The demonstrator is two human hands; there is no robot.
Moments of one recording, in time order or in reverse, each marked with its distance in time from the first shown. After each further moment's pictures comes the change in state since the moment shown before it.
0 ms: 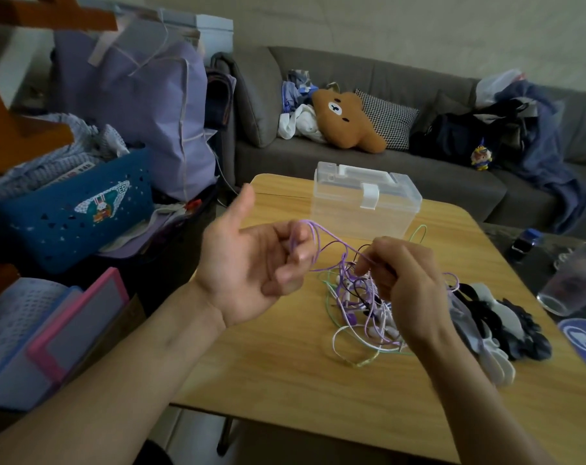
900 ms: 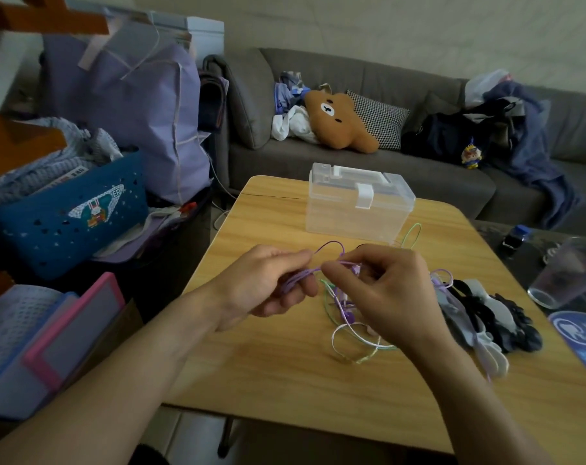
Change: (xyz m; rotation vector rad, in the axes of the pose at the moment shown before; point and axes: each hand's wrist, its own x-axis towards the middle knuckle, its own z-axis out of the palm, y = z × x) left_hand -0.007 -0.009 0.003 0.829 0.208 -0.084; right_hand -0.007 0.001 0.007 -0.398 -0.036 -0.158
